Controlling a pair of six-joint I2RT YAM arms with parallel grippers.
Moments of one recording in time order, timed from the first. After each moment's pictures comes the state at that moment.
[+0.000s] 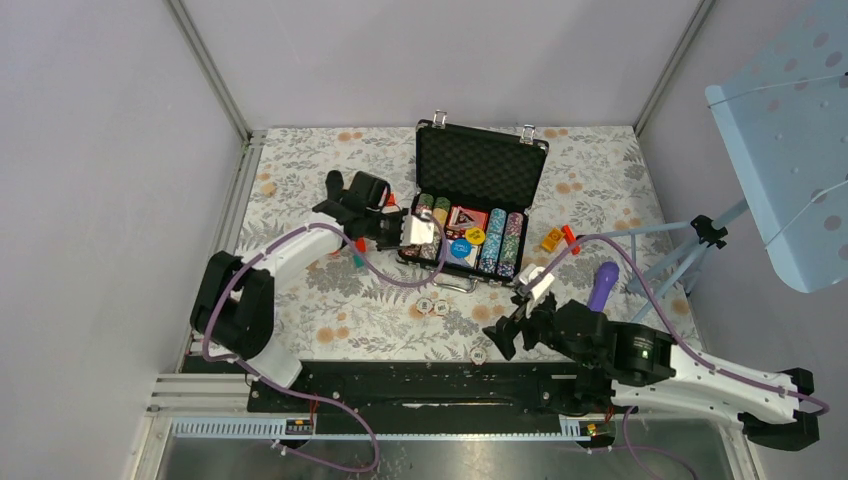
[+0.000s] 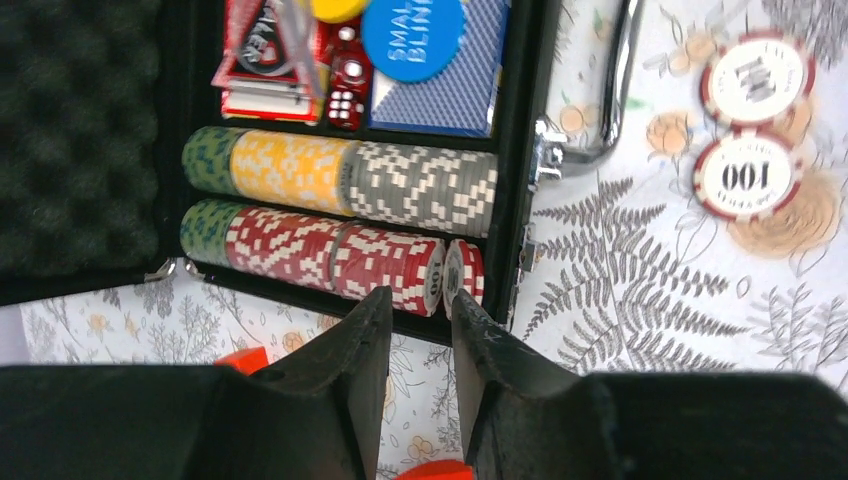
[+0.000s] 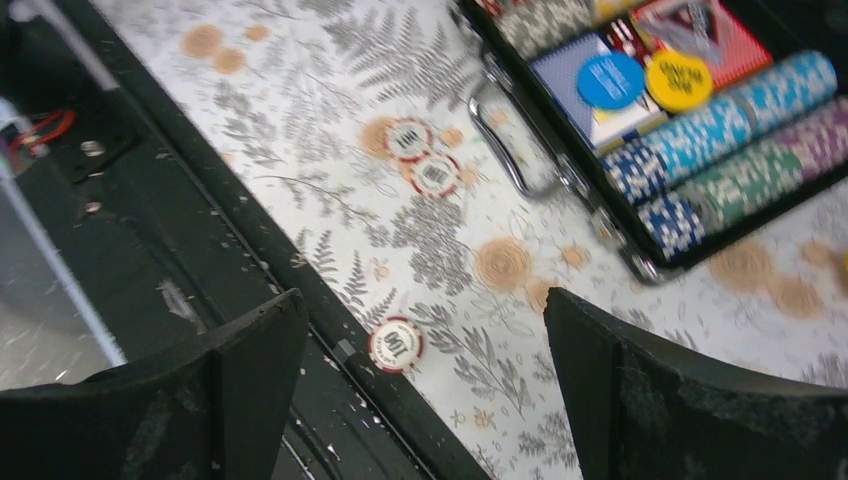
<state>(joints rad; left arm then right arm) -0.48 1.60 1.10 -0.44 0.60 1.22 1.26 0.45 0.57 -0.53 0.33 0.22</state>
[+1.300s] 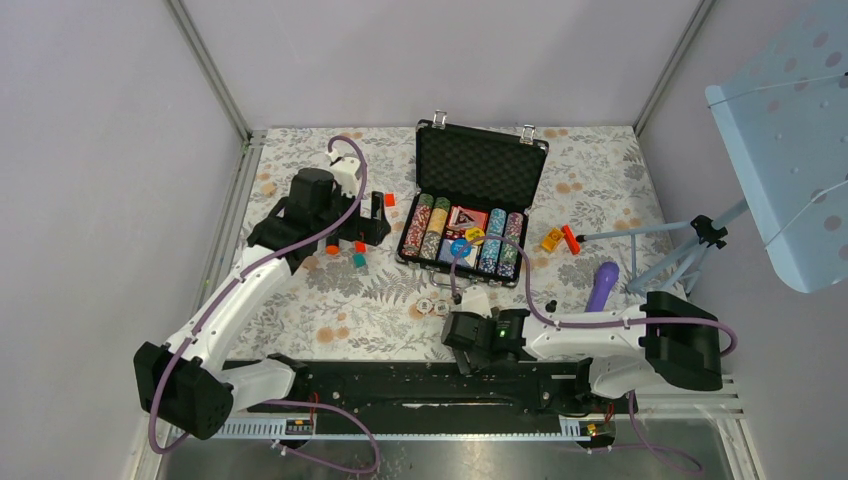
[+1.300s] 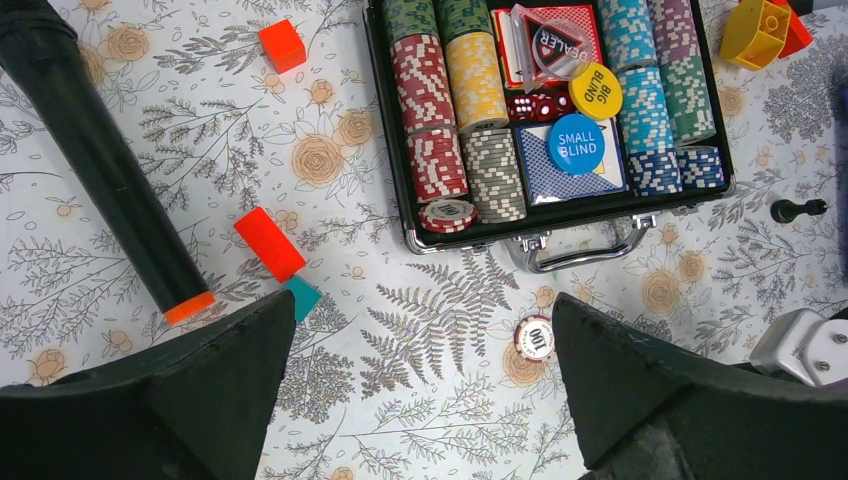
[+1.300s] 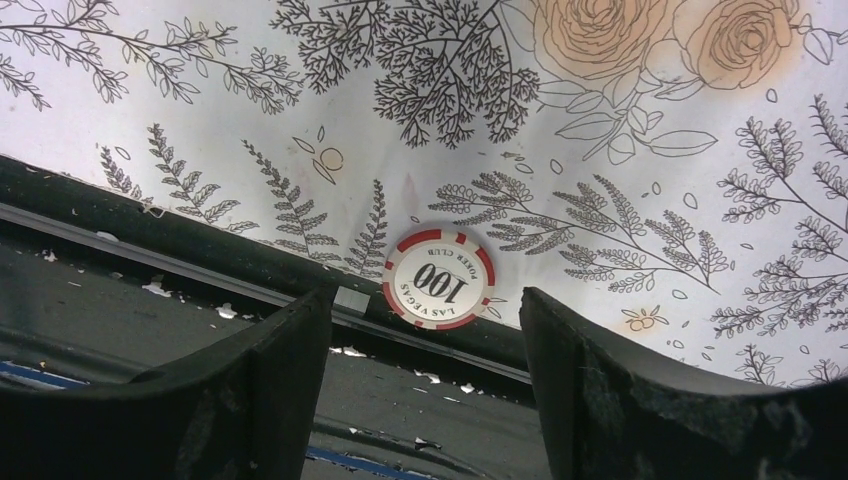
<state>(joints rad) -0.39 1.16 1.06 -0.51 0.17 -0.15 1.32 1.37 0.69 -0.61 0.33 0.90</state>
